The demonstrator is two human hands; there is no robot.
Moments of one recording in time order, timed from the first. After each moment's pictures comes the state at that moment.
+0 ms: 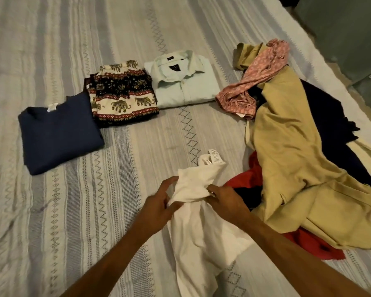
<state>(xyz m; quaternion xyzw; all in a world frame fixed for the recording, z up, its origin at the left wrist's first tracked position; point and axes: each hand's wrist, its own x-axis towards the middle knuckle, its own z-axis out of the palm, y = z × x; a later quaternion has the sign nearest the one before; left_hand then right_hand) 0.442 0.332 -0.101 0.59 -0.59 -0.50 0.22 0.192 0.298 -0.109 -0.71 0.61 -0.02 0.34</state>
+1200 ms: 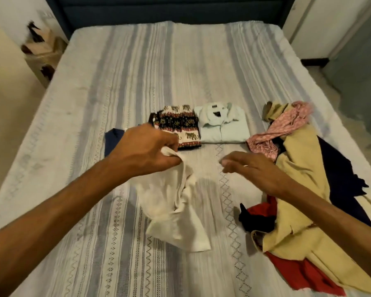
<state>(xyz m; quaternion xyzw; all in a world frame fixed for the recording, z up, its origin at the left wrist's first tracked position) 0.573 0.278 0.260 0.59 -0.79 -0.11 0.13 0.265 0.239 0.206 -0.76 0.48 -0.10 0.43</state>
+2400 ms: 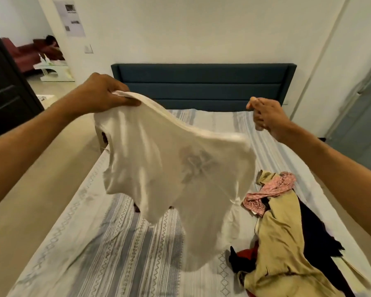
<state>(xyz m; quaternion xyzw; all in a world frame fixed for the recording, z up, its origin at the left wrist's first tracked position) 0.642 0.363 0.657 0.72 -0.65 -0.03 0.23 0.227 0.171 0.564 -0.68 0.43 -0.40 0.45</state>
